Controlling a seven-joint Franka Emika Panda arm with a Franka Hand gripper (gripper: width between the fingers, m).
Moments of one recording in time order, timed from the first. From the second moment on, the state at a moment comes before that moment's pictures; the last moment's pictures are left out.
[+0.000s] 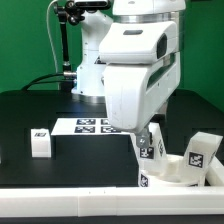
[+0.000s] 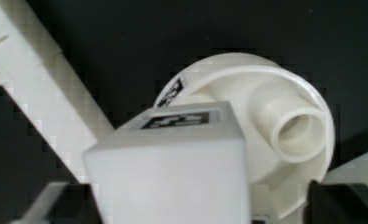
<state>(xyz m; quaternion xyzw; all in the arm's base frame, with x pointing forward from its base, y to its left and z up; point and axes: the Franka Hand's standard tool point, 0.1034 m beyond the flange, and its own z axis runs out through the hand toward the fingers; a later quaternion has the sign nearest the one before) 0.629 0.034 0.089 -0.86 -0.51 0.01 0.05</state>
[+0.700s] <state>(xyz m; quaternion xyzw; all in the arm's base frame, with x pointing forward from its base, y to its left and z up) 0.629 0.032 0.089 -0.88 -0.46 0.01 0.05</state>
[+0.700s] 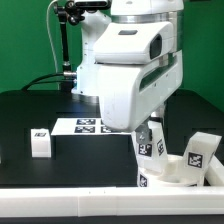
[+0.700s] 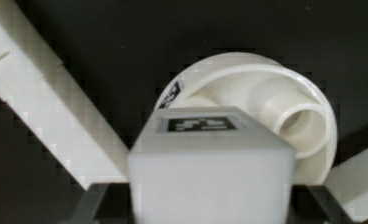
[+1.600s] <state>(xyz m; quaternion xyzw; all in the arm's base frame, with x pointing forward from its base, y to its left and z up) 0.631 0.044 0.088 -1.00 -0.02 0.01 0.04</state>
